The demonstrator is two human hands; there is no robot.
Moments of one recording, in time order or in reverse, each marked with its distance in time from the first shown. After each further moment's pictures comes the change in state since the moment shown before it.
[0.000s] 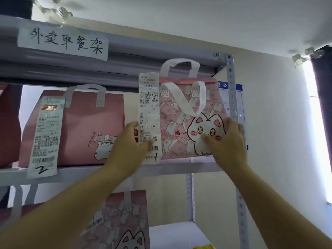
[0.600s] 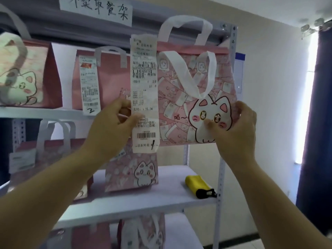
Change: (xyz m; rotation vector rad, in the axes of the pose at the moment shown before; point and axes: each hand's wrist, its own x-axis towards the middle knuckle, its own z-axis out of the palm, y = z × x) left_hand -0.149 0.055 -0.125 -0.142 -0.037 -0.019; right_hand -0.156 -0.080 -0.105 0.113 0.007 0.003
